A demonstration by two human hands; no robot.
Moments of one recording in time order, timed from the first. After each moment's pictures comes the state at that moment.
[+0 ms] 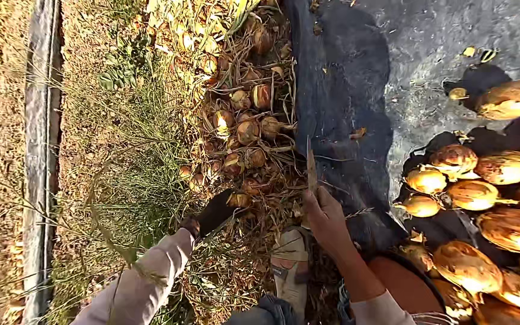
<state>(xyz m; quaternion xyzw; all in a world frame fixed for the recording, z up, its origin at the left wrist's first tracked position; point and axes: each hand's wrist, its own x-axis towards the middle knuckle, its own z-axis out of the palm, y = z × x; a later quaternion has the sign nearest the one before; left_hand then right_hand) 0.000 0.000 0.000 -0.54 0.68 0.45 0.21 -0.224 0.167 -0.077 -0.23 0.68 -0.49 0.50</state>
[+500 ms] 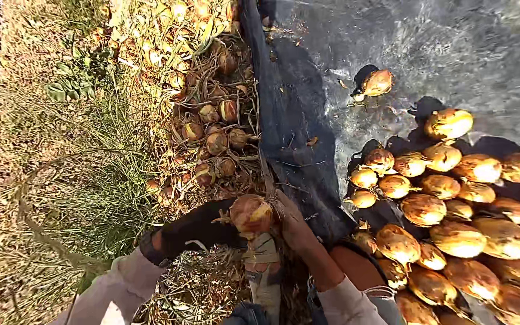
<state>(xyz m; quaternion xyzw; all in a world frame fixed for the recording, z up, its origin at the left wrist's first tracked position) -0.074 0.022 0.087 -0.37 0.68 0.59 0.19 -0.231 0.175 -0.057 -0.24 0.51 -0.56 0.60</state>
